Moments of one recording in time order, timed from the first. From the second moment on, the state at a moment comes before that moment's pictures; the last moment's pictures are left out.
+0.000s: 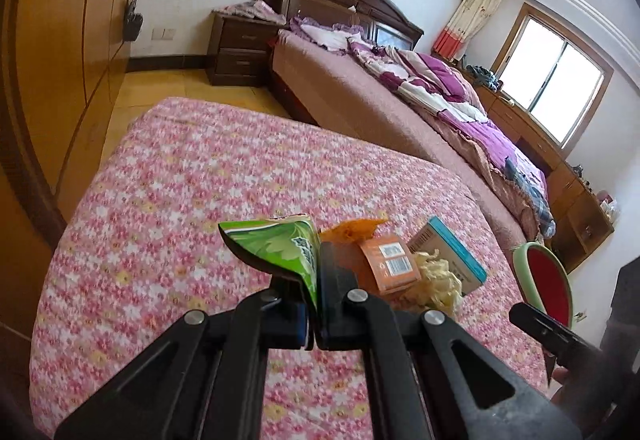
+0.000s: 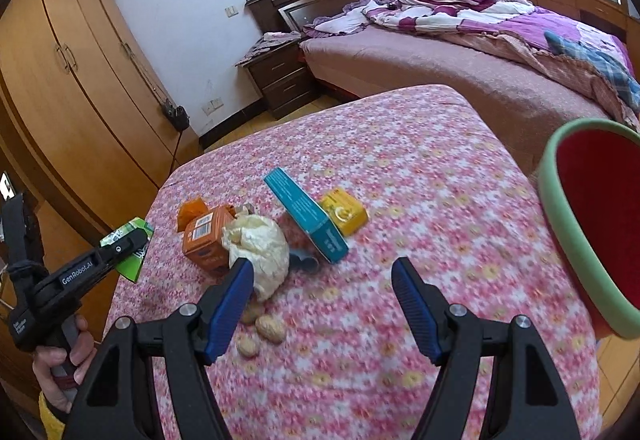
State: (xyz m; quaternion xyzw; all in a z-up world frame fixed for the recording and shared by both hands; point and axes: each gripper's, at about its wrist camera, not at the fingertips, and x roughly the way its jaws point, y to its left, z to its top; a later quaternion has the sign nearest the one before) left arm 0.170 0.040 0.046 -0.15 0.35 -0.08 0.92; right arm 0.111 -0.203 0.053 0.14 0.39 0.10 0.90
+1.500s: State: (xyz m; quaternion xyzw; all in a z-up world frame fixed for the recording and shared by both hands) left arm 0.177 0.016 0.034 -0.16 0.33 -0.12 0.92; right arm 0.089 -0.207 0.070 0.17 0.33 0.10 0.93
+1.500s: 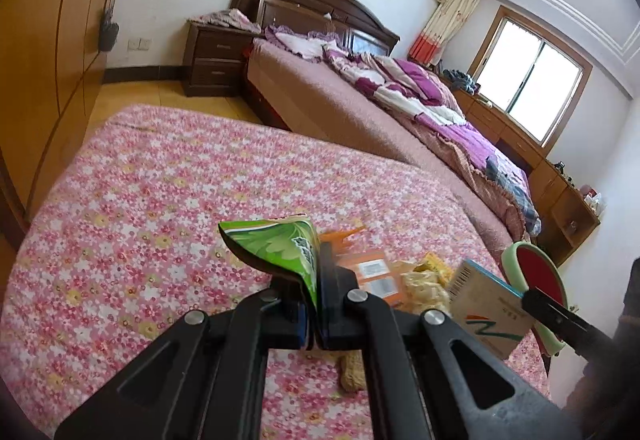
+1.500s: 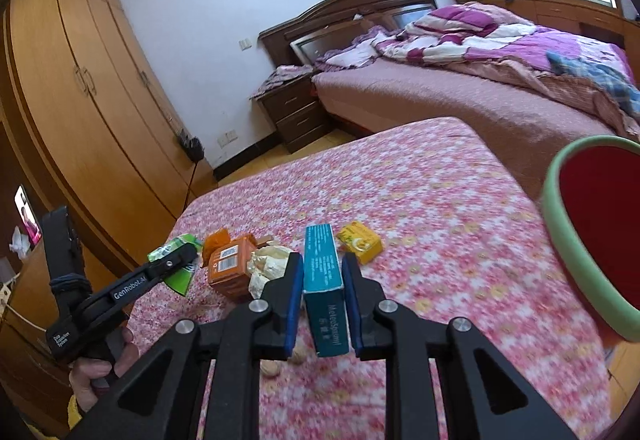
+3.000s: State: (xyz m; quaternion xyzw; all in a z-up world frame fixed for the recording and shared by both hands) left arm 0.139 -0.270 0.079 0.00 0.38 -0.38 0.85; right arm -0.032 -0.427 0.072 0.28 0.19 -0.11 0.93
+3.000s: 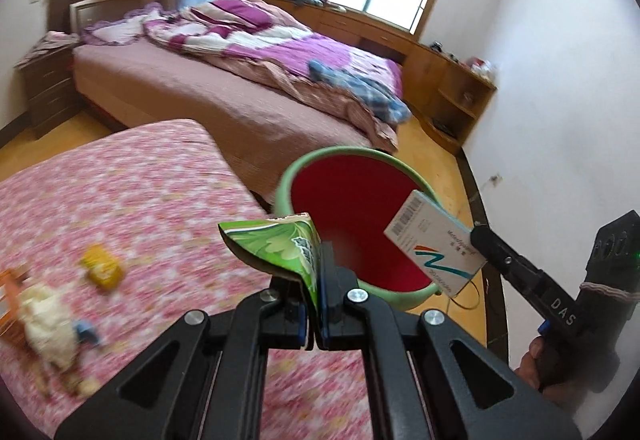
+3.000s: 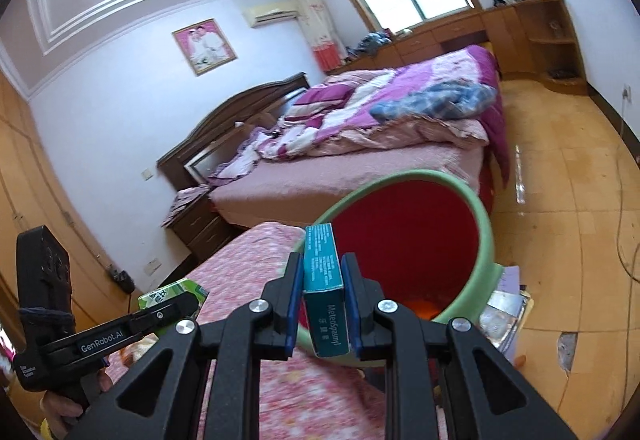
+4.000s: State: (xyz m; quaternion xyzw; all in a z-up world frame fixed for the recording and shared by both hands) left arm 0.145 -0.306 0.065 0.02 0.39 -0.38 0.84; right arm -0.018 -0.454 0.049 0.30 0.20 -0.12 0.92
